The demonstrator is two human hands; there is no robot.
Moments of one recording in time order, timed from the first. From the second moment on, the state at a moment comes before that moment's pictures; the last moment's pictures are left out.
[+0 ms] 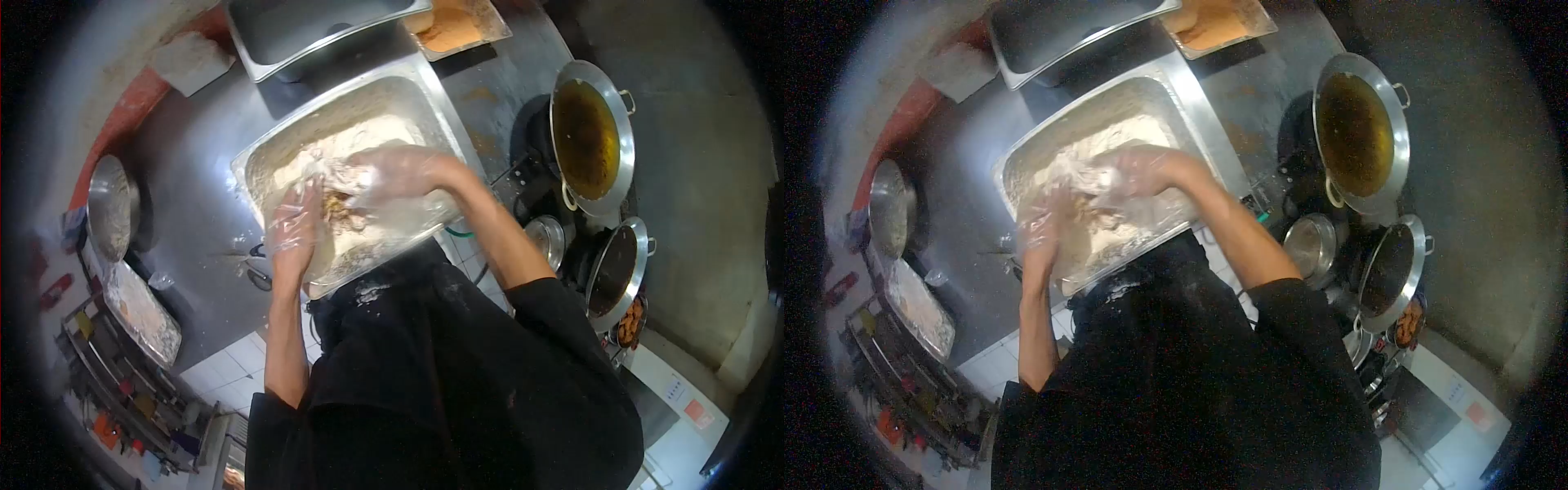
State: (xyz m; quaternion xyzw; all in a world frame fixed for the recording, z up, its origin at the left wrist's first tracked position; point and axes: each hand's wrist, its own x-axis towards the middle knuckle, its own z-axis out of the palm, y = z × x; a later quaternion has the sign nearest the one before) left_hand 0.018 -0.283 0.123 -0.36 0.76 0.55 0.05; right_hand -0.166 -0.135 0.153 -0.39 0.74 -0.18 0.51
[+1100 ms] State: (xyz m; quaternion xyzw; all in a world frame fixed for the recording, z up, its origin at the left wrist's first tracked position) left_hand 0.015 -0.248 0.061 -0.34 0.43 0.84 -0.04; right_hand -0.093 -0.147 0.058 -0.35 0.81 -0.17 0.44
